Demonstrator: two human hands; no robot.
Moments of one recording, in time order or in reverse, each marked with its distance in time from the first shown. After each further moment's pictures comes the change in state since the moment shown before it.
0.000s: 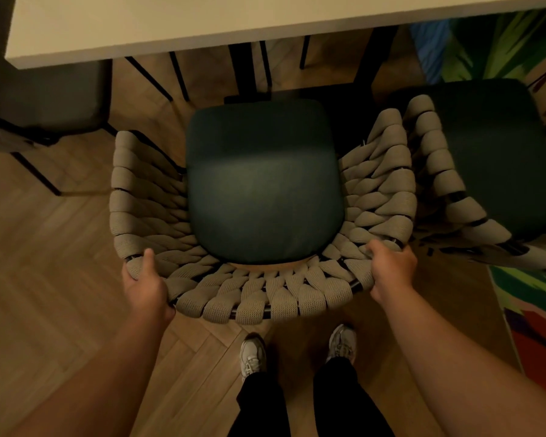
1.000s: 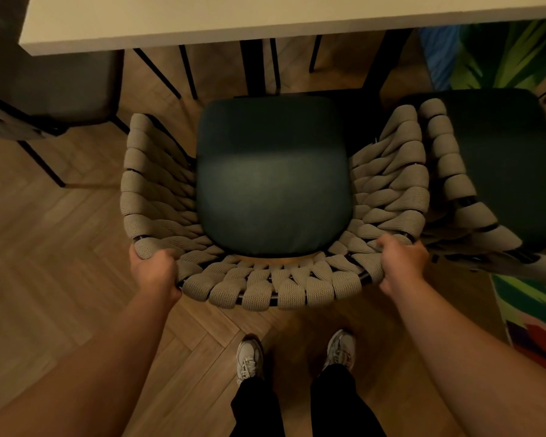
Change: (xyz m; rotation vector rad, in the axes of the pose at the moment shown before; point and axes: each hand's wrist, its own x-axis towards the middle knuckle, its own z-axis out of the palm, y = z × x) left_hand 0.008 0.001 0.014 0.093 0.022 -0.017; right_hand 0.019 -0.006 0.004 -0.039 0.032 0.010
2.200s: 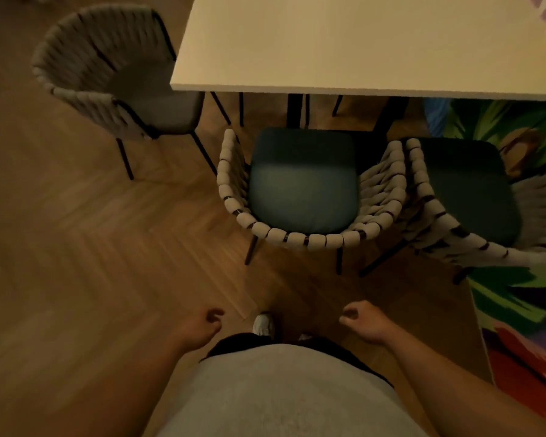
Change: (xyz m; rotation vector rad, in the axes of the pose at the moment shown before) left_hand -0.164 -0.027 -0.275 1.192 -0.706 0.084; right_hand -0.215 0.092 -0.146 -1.473 -0.701 -0.309
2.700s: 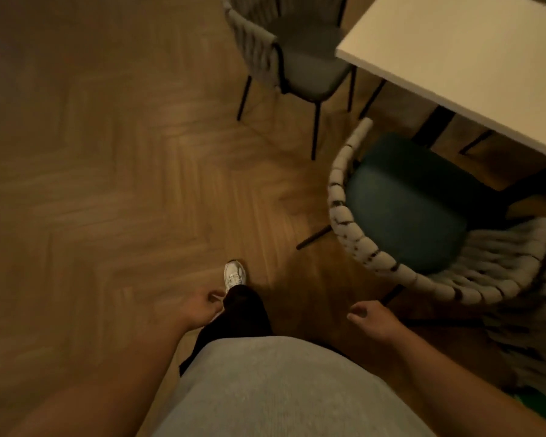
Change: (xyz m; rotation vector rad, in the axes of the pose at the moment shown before) left_hand -0.062 -0.120 0.005 -0.433 0.257 -0.209; right_hand 0.047 -0.123 0.038 -0.433 -0.144 -0.190
